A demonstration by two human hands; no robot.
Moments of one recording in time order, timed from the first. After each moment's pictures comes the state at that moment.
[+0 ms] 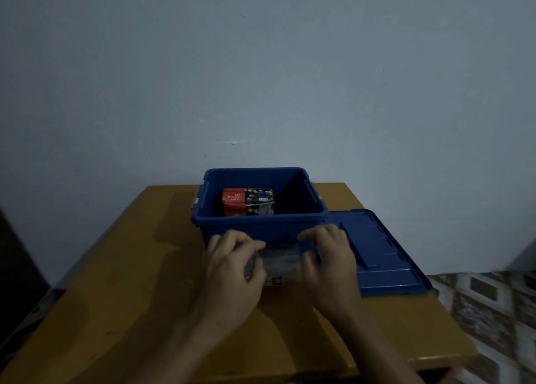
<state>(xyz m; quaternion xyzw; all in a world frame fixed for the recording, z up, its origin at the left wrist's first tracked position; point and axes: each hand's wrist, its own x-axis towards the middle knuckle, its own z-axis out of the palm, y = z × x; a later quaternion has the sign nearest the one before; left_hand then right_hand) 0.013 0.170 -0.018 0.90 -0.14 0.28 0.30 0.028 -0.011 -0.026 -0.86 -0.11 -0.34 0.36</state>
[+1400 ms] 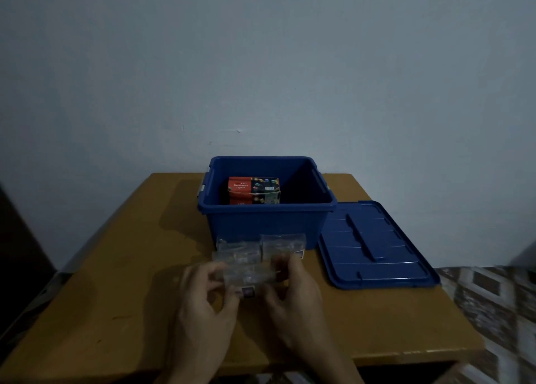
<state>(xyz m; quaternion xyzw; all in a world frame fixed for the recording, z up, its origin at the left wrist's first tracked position) -0.029 0.190 -0.056 0.83 0.07 0.22 0.51 -0.008 0.040 -0.055 -0.86 -0.07 -0.08 0.49</state>
